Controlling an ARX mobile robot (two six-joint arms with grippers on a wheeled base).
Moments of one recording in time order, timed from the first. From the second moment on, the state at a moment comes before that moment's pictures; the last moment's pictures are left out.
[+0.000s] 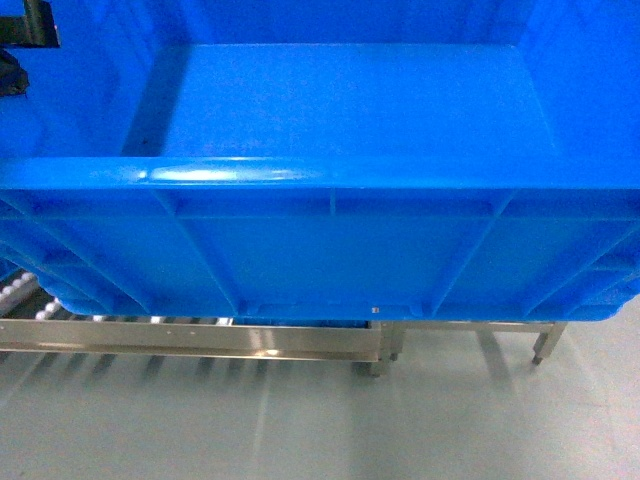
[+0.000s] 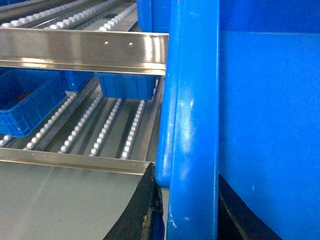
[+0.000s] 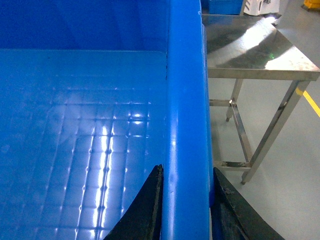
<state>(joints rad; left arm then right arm) -0.21 1.31 0.73 0.33 -0.26 -0.05 0.21 1.33 0.72 0.42 0.17 0.06</state>
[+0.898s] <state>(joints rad) -0.21 1.31 0.73 0.33 -0.26 -0.05 0.21 1.33 0.72 0.42 0.17 0.06</state>
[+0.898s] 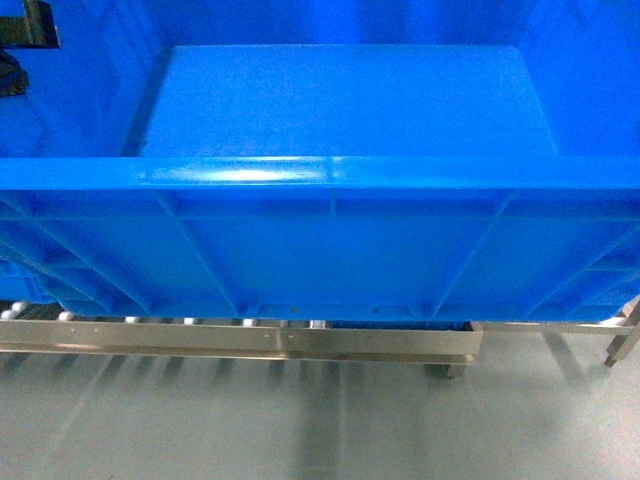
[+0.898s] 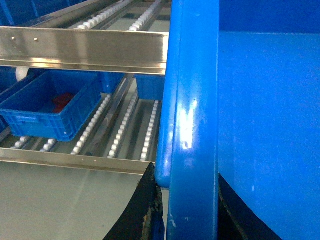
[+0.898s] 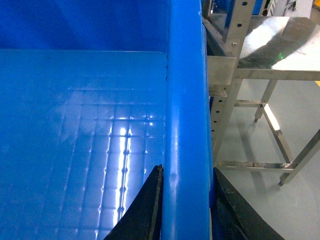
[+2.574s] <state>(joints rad) -0.20 1.31 0.73 0.33 -0.26 -0.06 0.22 1.33 0.72 0.42 0.17 0.06</state>
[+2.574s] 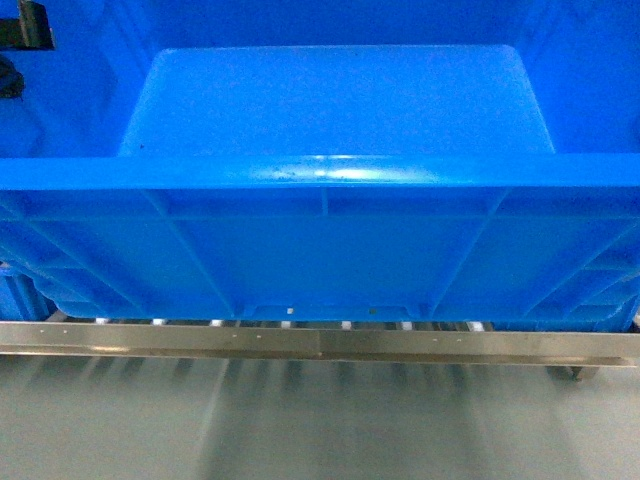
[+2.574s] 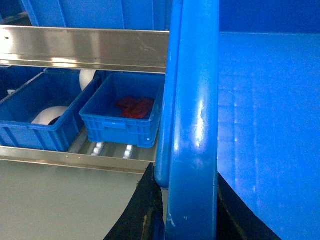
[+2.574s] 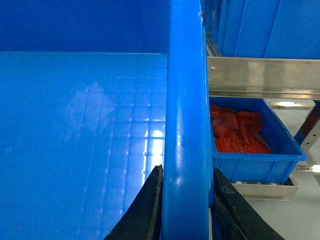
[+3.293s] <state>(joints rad) -0.20 1.31 0.73 0.33 -0.26 -0.06 0.22 1.33 0.72 0.42 0.17 0.06</state>
